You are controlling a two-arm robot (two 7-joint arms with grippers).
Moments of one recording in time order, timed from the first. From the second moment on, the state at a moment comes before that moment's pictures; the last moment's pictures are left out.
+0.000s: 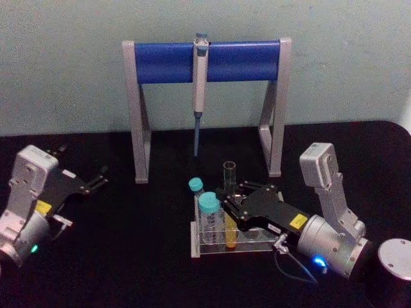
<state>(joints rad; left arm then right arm) -0.20 0.60 0.45 -1.41 -0.25 -0.12 0.03 0.17 0.40 -0.44 -1.53 0.39 0.02 0.45</state>
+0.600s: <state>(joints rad) -0.20 0.60 0.45 -1.41 -0.25 -0.12 0.03 0.17 0.40 -0.44 -1.53 0.39 0.02 0.45</state>
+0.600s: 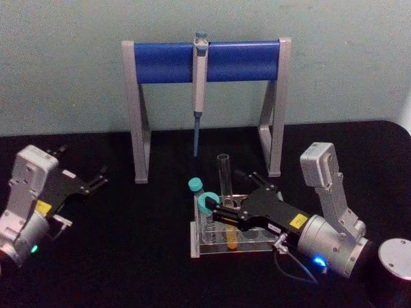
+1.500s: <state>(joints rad) -0.20 0.60 0.45 -1.41 -0.25 -0.12 0.03 0.18 0.42 -0.37 -1.67 0.34 -0.10 0.41</state>
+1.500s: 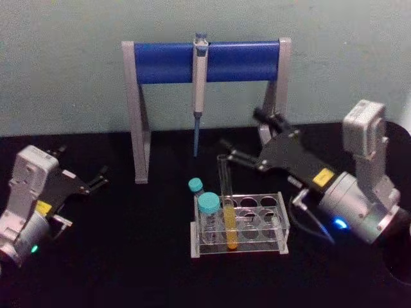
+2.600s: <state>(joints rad) -0.20 0.60 0.45 -1.41 -0.25 -0.12 0.03 -0.03 0.26 -0.21 -1.65 0.07 0.14 -0.01</state>
